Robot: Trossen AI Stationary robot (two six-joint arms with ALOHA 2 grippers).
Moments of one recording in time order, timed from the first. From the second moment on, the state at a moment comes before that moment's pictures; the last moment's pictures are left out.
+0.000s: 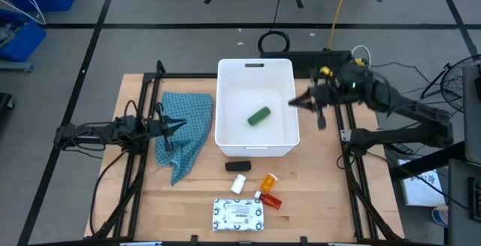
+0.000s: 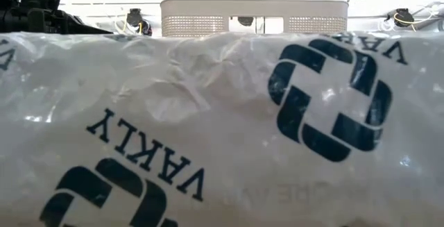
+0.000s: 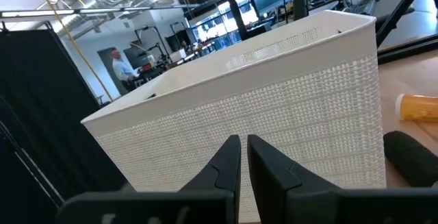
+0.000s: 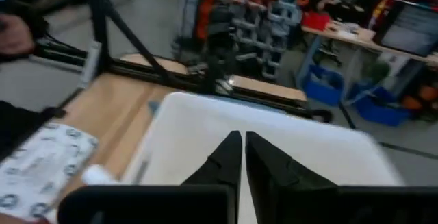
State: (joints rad) left arm -0.02 0.06 0.05 0.07 -0.27 0.39; right arm -0.31 0.89 1.04 -0.40 -0.37 -0.28
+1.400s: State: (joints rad) left arm -0.49 1.21 0.82 -0.19 -0.54 0.26; right arm -0.26 0.54 0.09 0.55 -0.27 -0.09
